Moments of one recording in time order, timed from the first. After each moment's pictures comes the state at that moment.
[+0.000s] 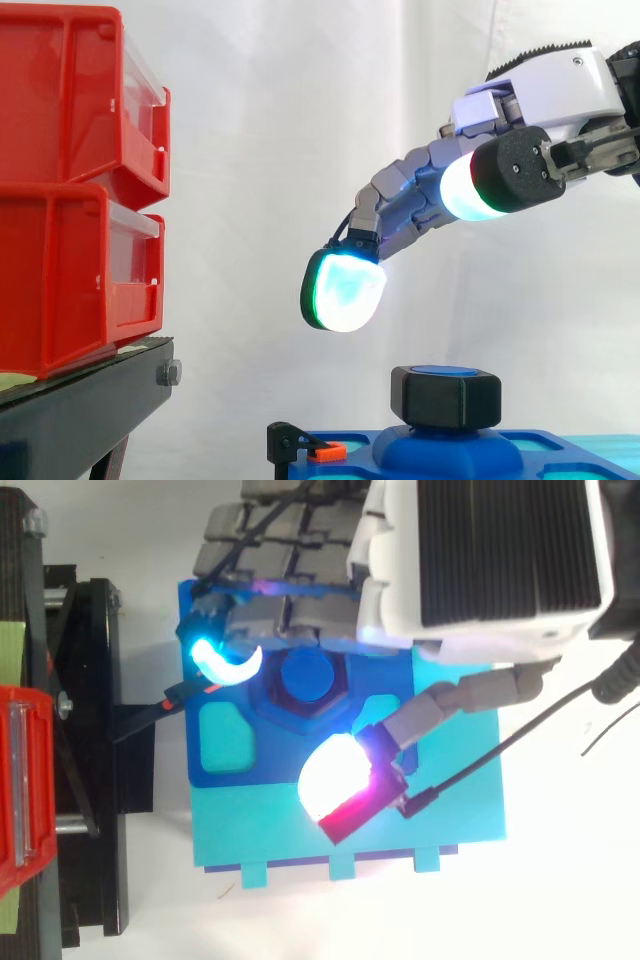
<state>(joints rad) 0.04 -2.20 -1.02 -3.24 -1.62 -1.37</state>
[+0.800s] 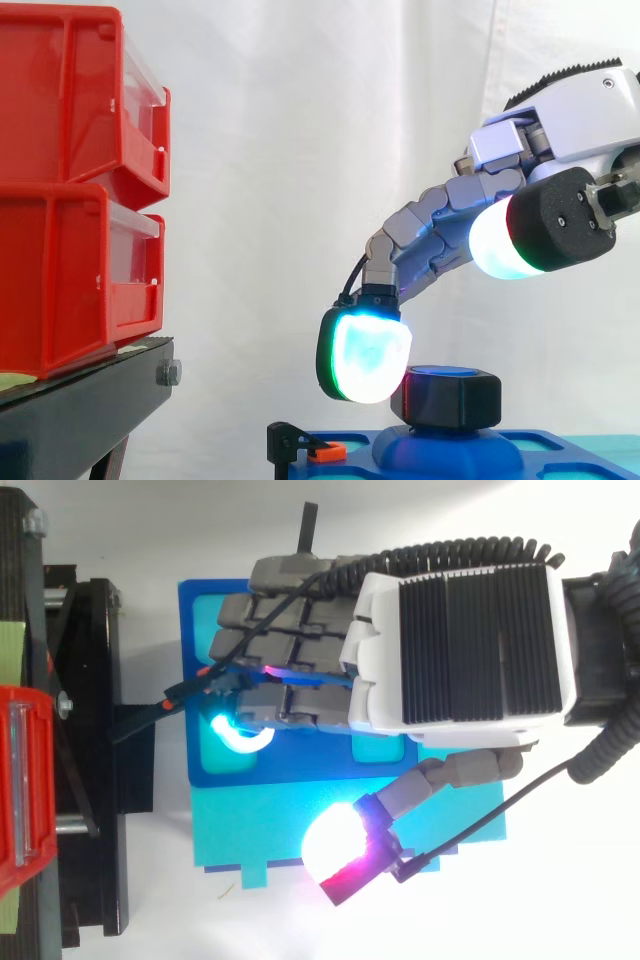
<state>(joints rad) 0.09 -2.20 -1.07 -3.24 -1.57 -1.34</state>
